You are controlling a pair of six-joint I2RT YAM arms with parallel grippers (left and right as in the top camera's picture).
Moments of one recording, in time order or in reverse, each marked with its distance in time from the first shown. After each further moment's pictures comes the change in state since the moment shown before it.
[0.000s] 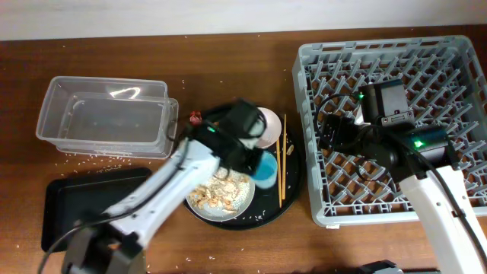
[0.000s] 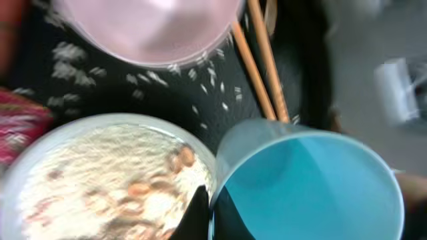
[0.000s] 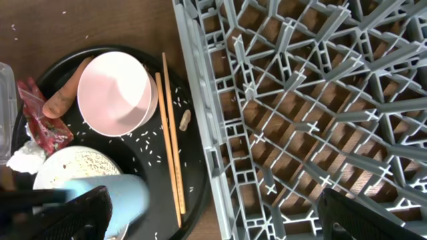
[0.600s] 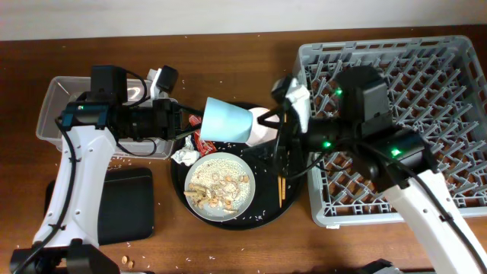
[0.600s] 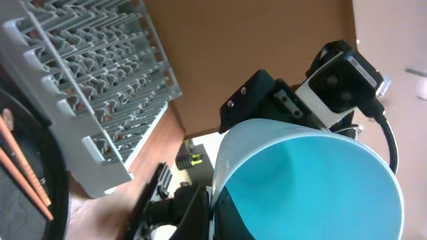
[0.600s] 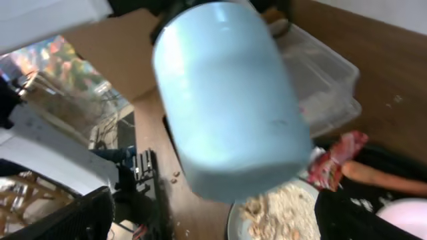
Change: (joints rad) left arm 0.635 -0.102 0.071 -0.158 1.341 0.217; right arm 0.193 0.005 0.004 0.454 -0.931 -0.506
